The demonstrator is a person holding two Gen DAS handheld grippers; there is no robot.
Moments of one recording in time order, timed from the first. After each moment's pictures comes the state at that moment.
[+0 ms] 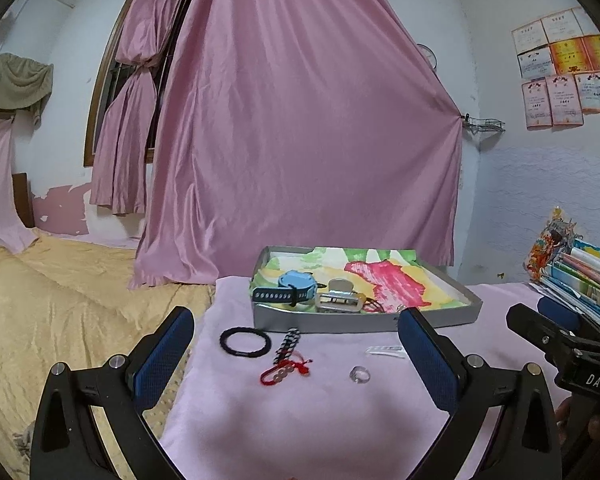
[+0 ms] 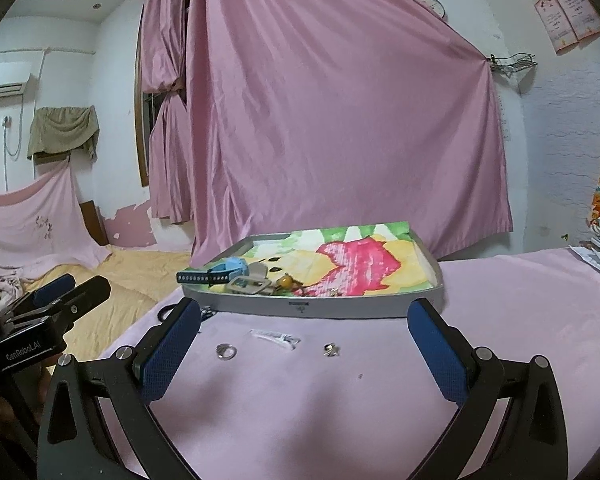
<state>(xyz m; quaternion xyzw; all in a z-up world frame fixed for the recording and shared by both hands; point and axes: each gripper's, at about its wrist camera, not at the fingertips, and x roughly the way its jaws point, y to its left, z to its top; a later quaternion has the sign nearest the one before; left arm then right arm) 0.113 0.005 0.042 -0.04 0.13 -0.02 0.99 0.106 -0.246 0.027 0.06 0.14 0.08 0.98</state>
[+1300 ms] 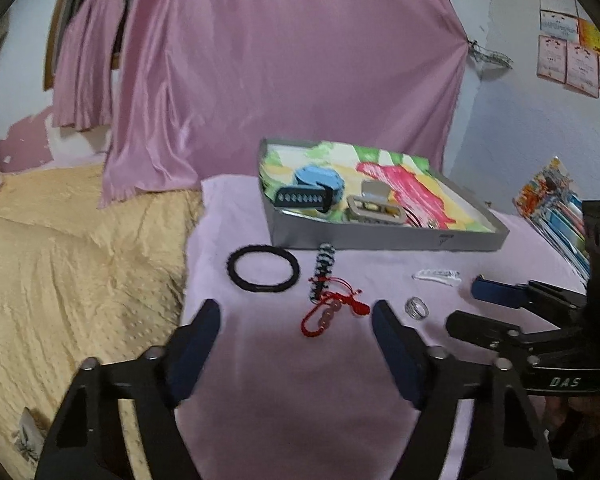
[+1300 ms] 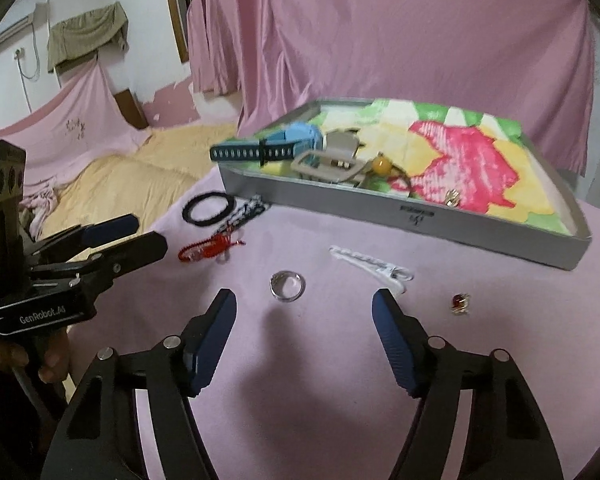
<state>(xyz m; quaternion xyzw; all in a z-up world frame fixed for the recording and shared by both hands) 0.195 0.047 -0.006 -0.05 0.33 -0.10 0.94 0.208 -0.163 -0.020 0.00 0.38 0.19 0.90</state>
